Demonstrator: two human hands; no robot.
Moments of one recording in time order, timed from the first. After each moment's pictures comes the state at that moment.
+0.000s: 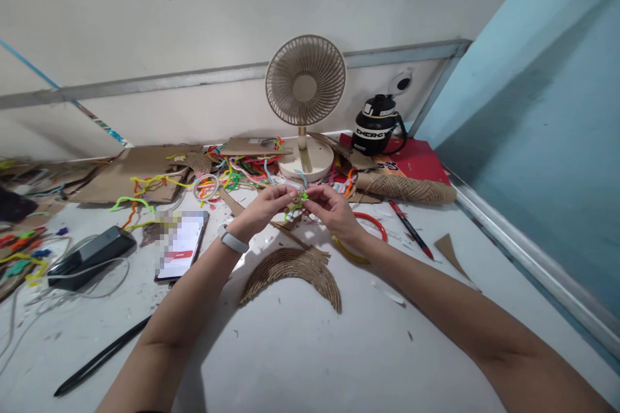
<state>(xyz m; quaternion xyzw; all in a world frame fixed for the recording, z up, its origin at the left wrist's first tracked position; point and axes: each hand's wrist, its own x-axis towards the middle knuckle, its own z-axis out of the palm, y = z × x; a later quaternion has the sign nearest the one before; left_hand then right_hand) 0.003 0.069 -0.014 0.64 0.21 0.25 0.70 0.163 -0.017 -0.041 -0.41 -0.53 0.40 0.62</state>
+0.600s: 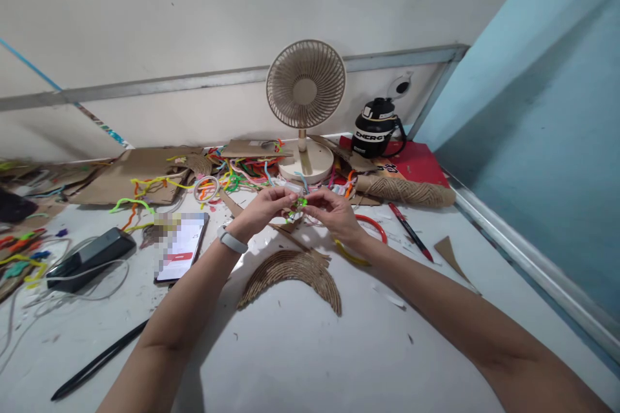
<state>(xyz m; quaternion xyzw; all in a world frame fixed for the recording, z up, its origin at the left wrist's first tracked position) 0.001 0.068 -0.010 0.60 0.24 0.25 0.72 0.167 -0.018 -0.038 -0.46 -0.55 0.32 0.62</state>
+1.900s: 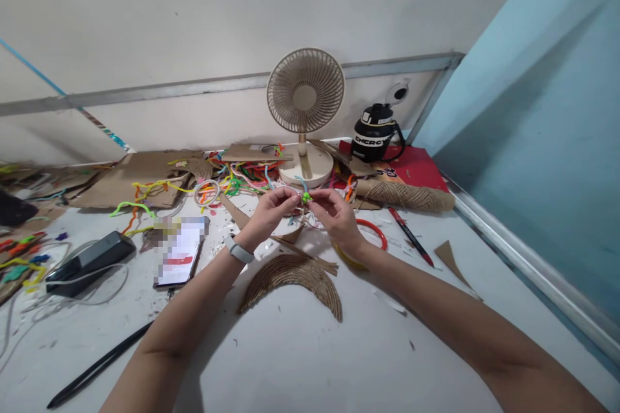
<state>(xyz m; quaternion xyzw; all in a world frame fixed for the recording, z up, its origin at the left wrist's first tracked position) 0.015 0.054 -0.011 0.59 0.23 0.36 0.68 0.162 -0.019 -0.042 -0.47 -0.50 0.30 0.66</state>
